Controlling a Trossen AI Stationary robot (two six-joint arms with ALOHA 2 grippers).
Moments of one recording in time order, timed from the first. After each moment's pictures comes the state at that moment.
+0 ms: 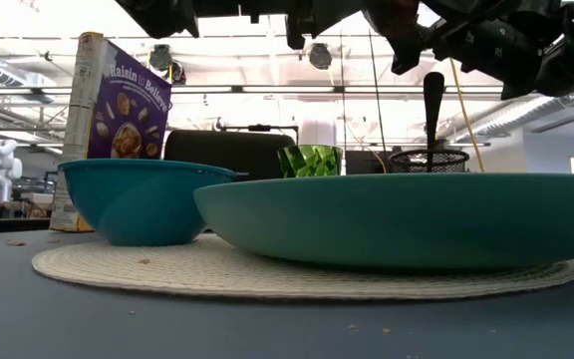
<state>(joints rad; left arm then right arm) -0.10 1.80 1.09 0.88 -0.16 0.02 -0.12 1.20 0.27 1.22 -0.45 0.09</state>
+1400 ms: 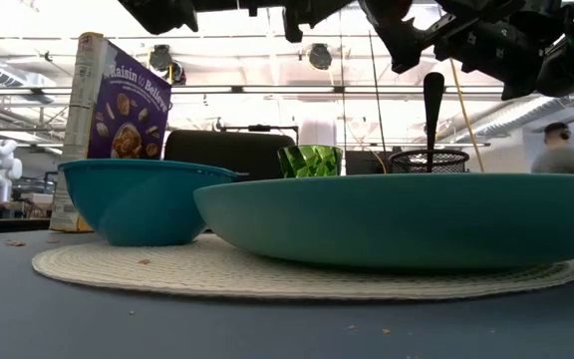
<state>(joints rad) -0.10 1.78 1.09 0.89 -0.16 0.02 -0.12 1.20 0.27 1.22 -0.45 0.06</state>
